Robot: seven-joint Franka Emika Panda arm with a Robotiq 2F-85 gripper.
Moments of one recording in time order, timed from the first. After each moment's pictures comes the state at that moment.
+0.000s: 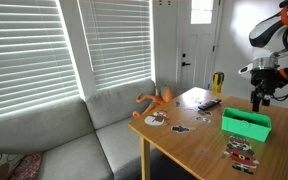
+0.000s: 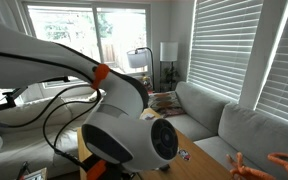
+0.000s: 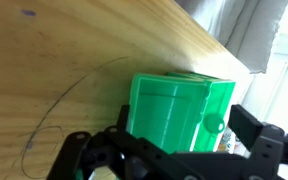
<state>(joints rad) -0.22 0.03 -0.37 -2.18 0.46 1.59 -1.11</state>
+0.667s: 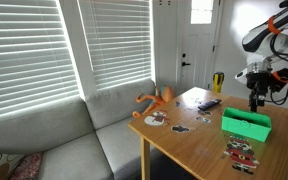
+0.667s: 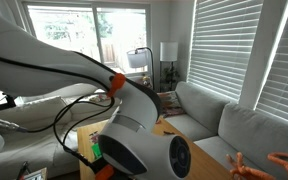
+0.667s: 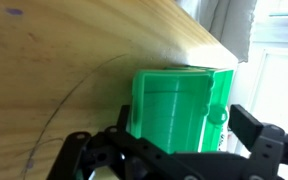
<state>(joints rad) -0.28 0.14 -0.33 -2.10 0.52 1.50 -1.06</state>
